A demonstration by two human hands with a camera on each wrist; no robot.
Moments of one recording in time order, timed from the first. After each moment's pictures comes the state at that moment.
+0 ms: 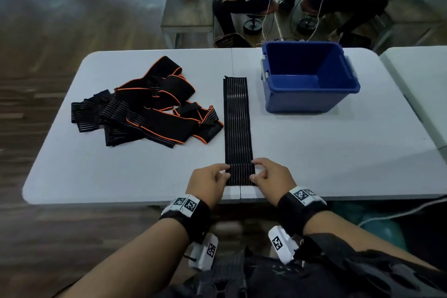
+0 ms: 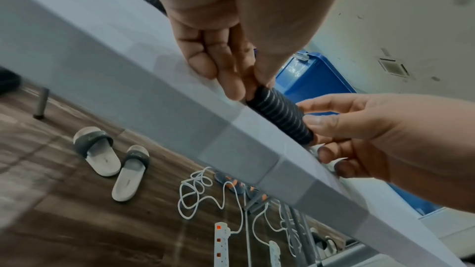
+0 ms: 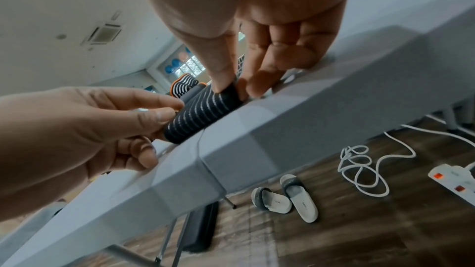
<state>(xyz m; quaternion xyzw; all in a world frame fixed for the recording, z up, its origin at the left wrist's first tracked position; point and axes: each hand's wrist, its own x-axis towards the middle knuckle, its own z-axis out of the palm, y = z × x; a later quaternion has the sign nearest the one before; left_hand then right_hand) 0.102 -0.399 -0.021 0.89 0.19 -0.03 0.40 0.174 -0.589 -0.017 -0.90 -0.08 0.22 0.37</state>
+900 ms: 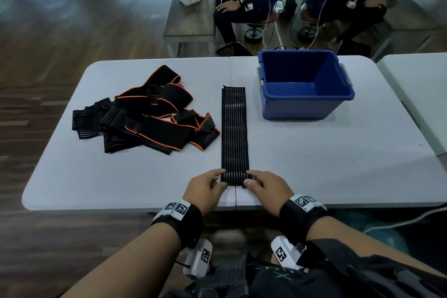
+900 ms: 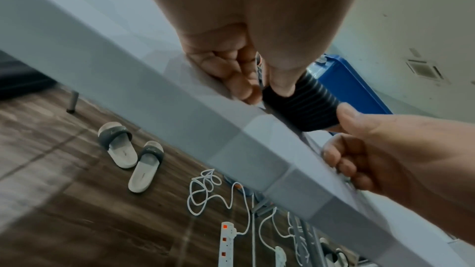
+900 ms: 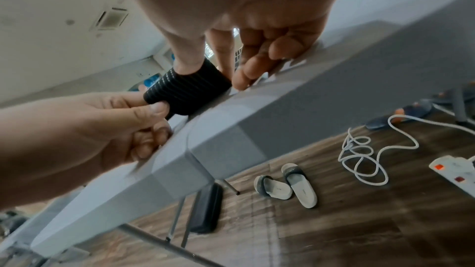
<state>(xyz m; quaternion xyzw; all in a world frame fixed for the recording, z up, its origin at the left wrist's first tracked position) 0.104 -0.399 -0.023 0.90 0.17 -0.06 0.41 0.179 -0.599 -0.015 -0.90 -0.18 0.26 0.30</state>
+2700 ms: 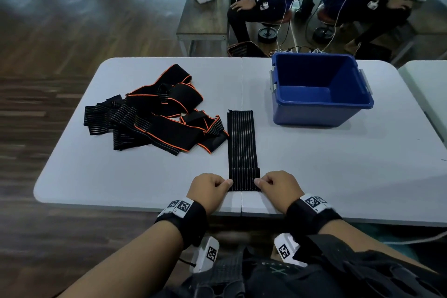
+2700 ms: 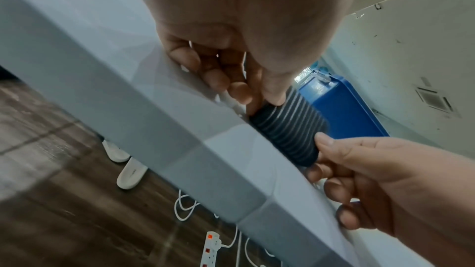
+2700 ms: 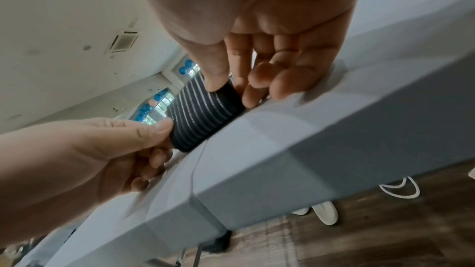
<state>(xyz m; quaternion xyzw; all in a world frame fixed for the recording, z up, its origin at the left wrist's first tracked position) 0.115 -0.392 -0.022 0.91 0.20 -0.11 0.35 0.202 -0.592 -0.007 -0.91 -0.13 0.27 0.28</state>
